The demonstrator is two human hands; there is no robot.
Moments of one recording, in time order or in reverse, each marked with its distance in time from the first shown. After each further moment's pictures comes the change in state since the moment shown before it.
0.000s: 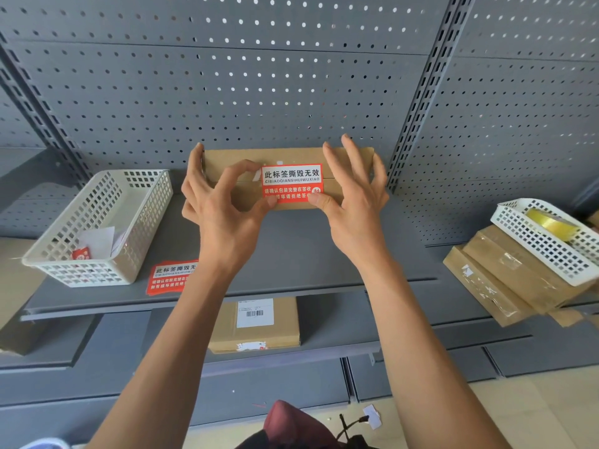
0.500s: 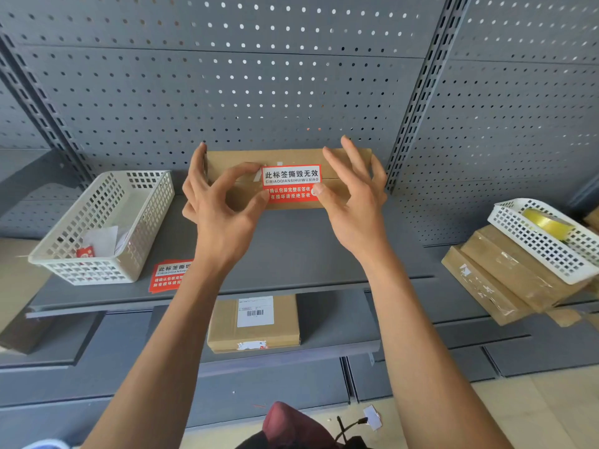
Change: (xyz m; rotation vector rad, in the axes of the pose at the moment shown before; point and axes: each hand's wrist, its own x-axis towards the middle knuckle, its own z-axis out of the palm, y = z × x) left_hand -0.001 0.002 -0.010 -0.084 -0.040 -0.010; right_hand -0.002 -0.001 -0.008 0.148 0.020 0.029
